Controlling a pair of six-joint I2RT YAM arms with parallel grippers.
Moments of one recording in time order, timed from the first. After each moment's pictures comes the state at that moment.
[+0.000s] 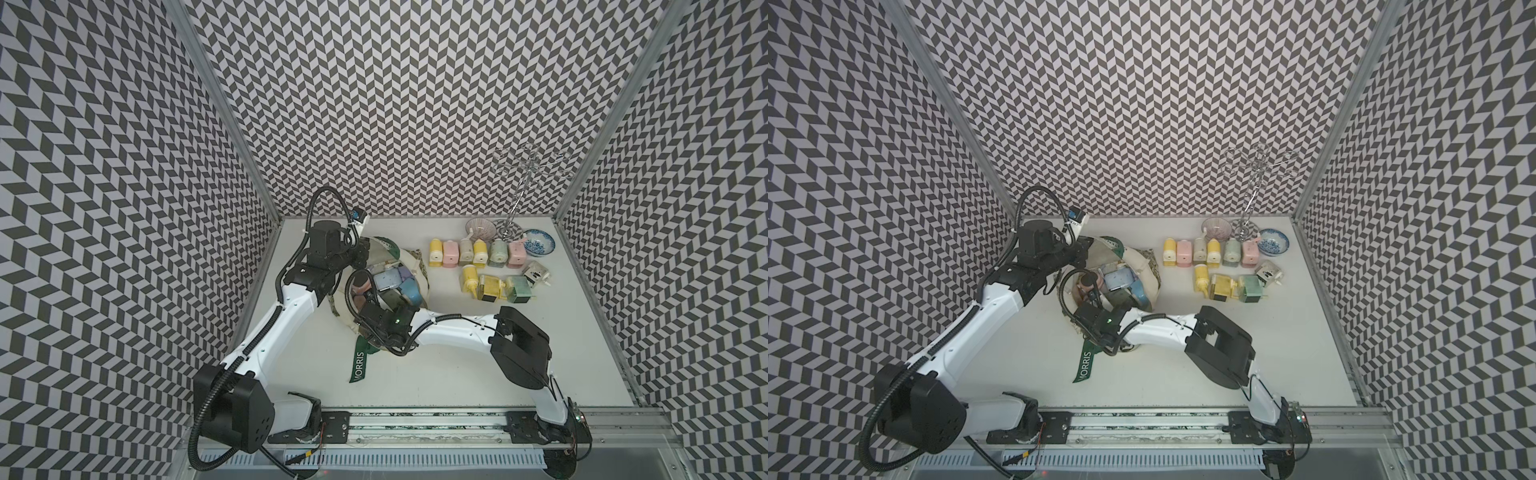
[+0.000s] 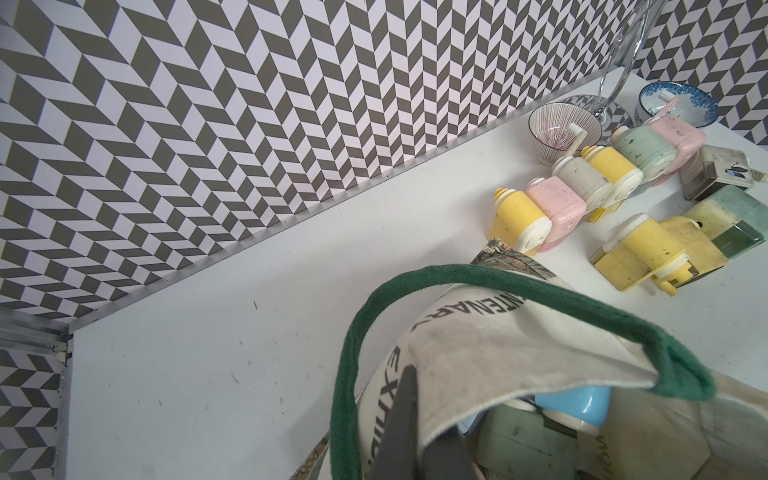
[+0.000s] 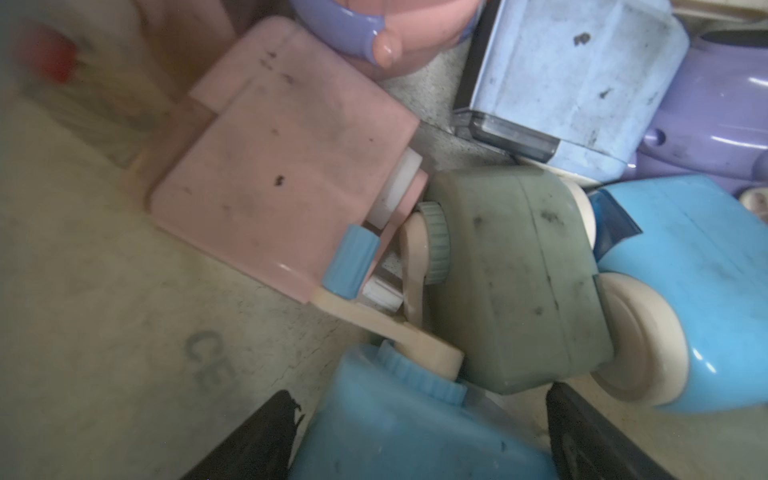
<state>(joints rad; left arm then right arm) -0.29 1.32 1.13 -0.25 0.18 0.03 1.15 2.10 1.58 -0.66 0.52 0.41</state>
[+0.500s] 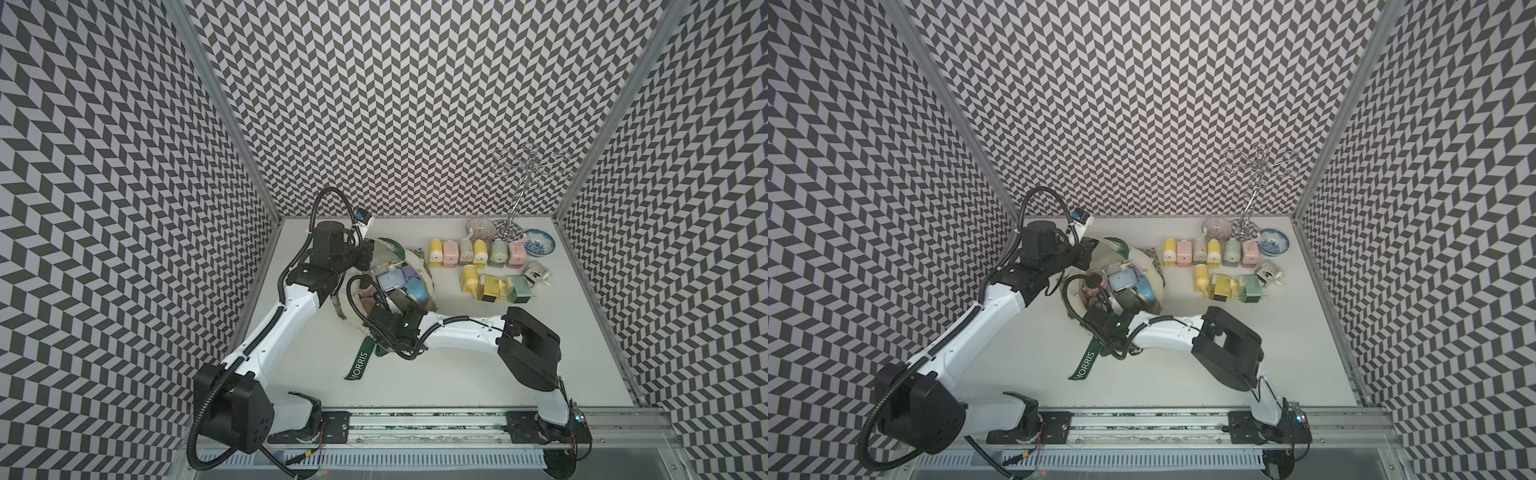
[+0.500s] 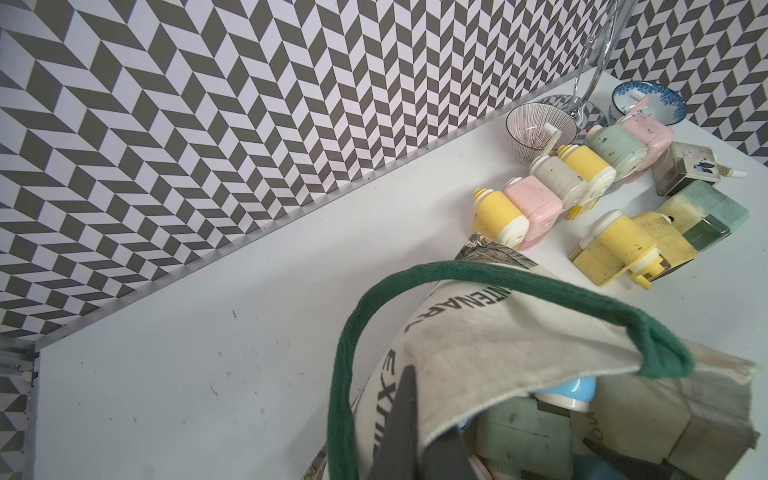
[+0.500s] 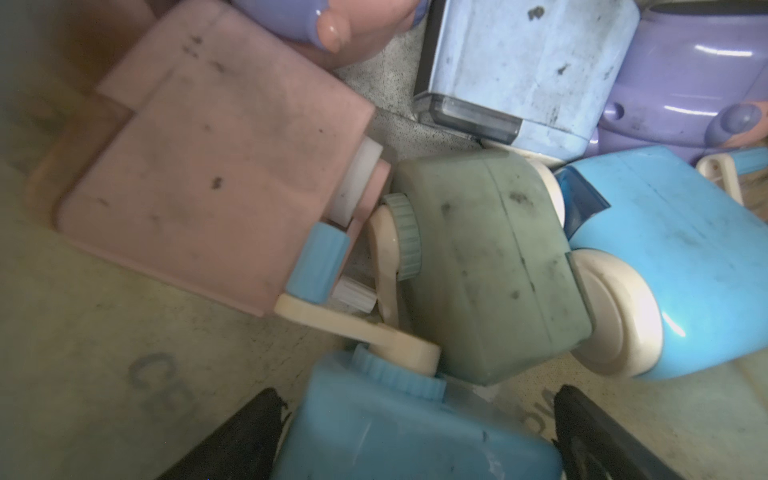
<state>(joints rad) -0.30 1.32 1.13 -0.25 0.19 0.03 1.13 2.01 1.42 -0.57 0.55 0.43</state>
